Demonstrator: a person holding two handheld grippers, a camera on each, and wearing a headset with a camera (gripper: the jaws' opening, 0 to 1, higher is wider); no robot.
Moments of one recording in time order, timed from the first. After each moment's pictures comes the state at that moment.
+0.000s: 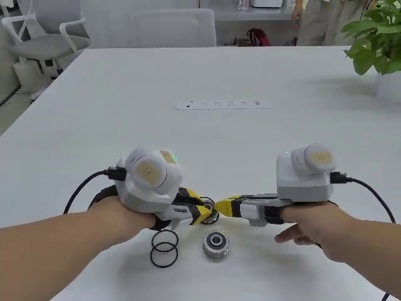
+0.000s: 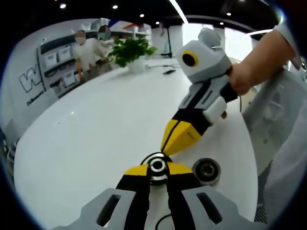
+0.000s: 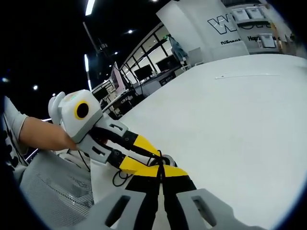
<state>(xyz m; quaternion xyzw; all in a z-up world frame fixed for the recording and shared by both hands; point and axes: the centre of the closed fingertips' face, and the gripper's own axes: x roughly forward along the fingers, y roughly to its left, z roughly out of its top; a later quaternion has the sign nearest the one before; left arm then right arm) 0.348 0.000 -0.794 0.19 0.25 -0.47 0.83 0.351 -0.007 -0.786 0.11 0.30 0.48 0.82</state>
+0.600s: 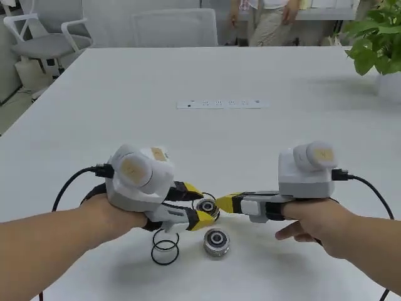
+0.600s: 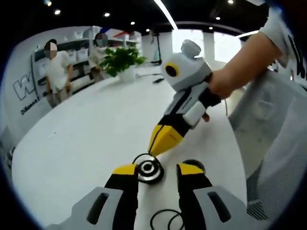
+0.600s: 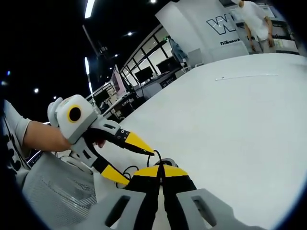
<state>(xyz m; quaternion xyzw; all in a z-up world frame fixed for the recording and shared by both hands) 0.327 0.003 -0.772 0.18 0.22 -0.52 0.81 0.350 -0.008 -0.777 0.12 0.30 0.48 0.81</state>
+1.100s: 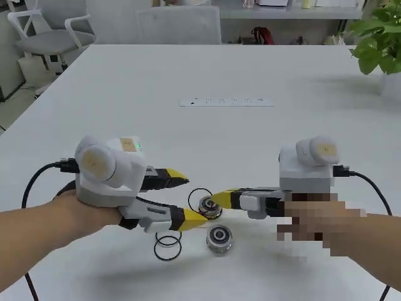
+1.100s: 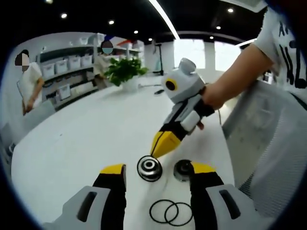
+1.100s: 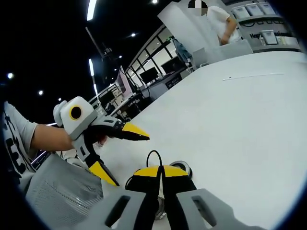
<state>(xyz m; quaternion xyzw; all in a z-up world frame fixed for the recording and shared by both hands) 0.313 0.026 -0.745 0.14 0.19 -0.52 0.82 0.334 0.011 -0.764 0.13 0.30 0.50 0.80</state>
